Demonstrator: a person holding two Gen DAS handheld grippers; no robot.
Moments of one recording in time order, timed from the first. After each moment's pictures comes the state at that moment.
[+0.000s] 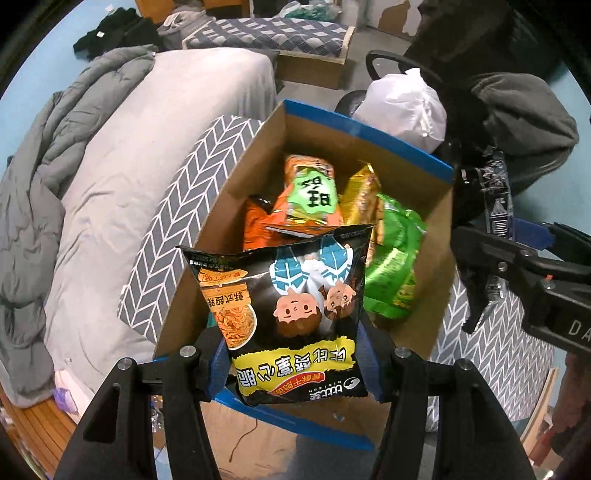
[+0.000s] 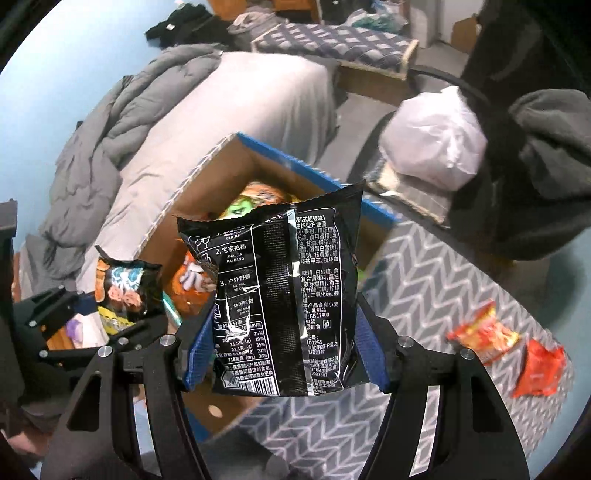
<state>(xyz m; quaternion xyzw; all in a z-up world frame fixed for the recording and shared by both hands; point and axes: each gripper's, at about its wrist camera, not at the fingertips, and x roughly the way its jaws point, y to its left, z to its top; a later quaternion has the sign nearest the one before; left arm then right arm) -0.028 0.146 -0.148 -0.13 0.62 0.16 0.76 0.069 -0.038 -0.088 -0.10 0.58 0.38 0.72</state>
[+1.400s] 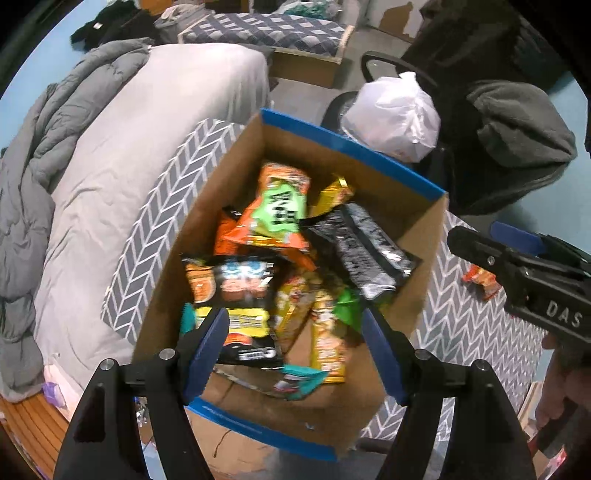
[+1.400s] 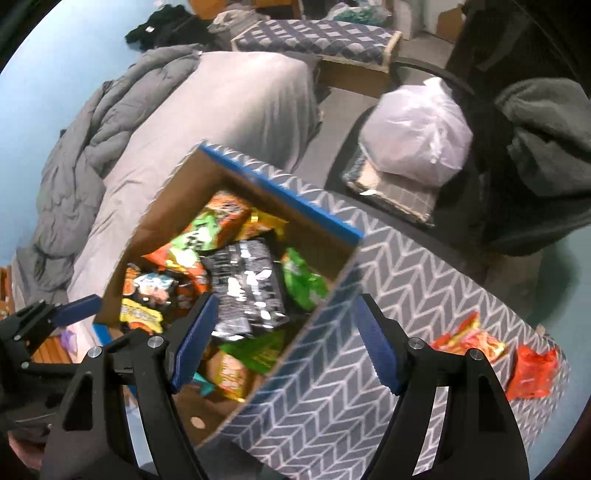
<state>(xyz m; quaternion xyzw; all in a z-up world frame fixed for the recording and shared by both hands) 0.002 0.129 -0.139 -0.15 0.62 0.15 0.75 0.104 -0.057 -0.092 -0.09 0.59 0.35 0.73</state>
